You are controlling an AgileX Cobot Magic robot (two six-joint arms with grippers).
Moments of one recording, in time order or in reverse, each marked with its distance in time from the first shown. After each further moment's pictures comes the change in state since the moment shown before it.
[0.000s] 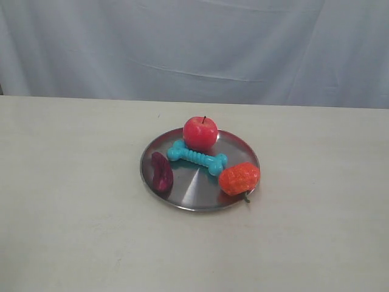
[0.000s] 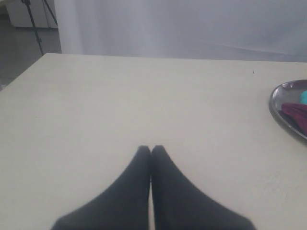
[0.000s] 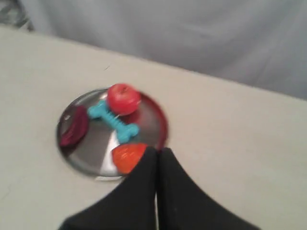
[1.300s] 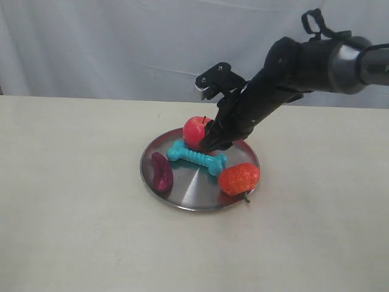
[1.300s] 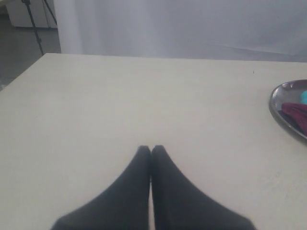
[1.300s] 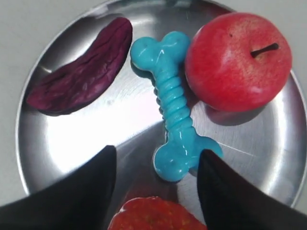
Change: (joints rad) left arm 0.000 0.000 0.000 0.000 0.000 0.000; right arm 0.285 1.024 -0.267 0.114 -0.296 -0.471
